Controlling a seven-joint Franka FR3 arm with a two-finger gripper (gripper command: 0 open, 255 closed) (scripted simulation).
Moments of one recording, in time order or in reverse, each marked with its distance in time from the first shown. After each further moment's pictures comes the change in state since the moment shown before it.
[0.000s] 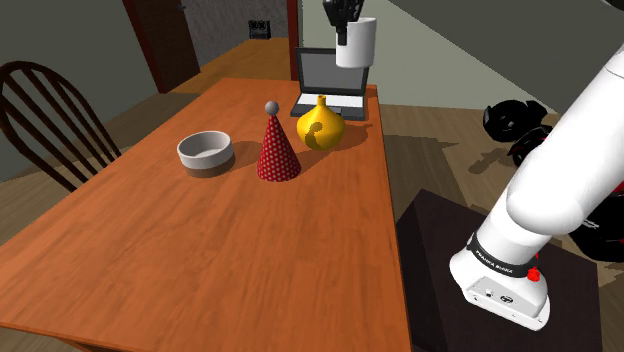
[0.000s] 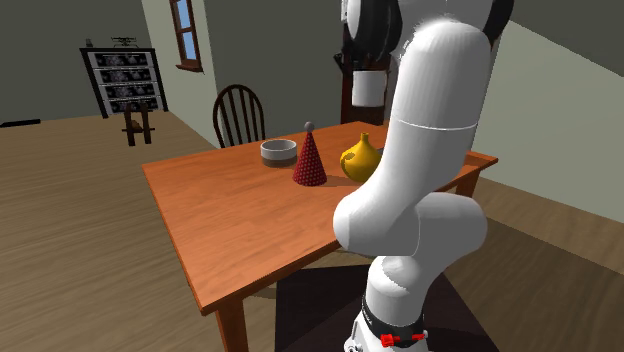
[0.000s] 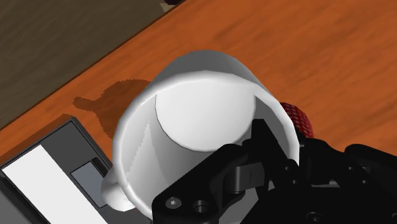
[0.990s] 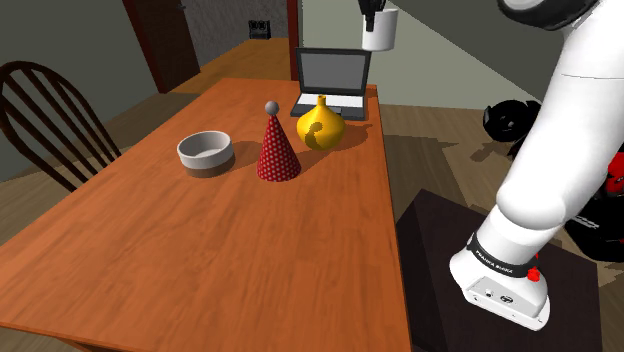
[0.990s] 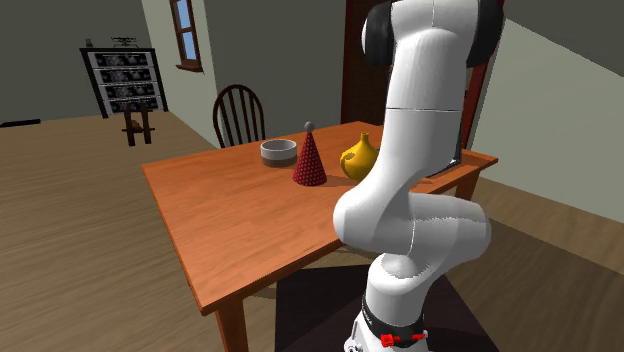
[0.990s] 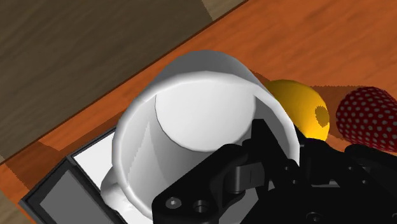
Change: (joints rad) arm -0.177 0.265 -0.170 0.339 -0.010 -0.066 -0.349
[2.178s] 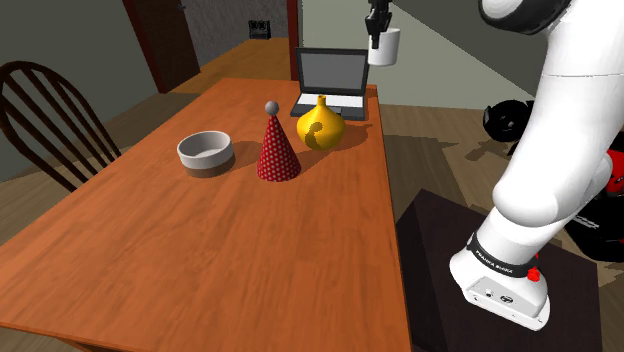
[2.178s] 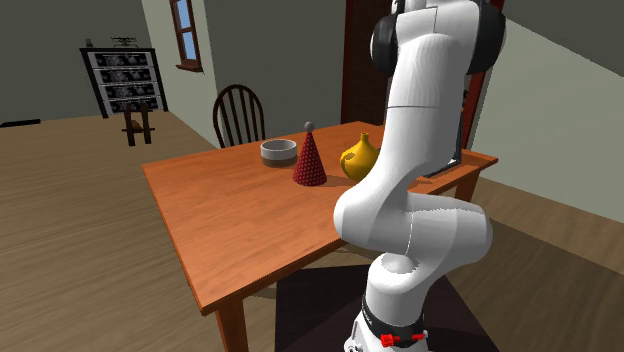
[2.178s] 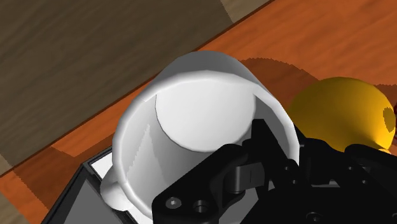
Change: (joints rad) arm -0.079 0.085 -0.041 -0.051 0.013 0.138 -0.115
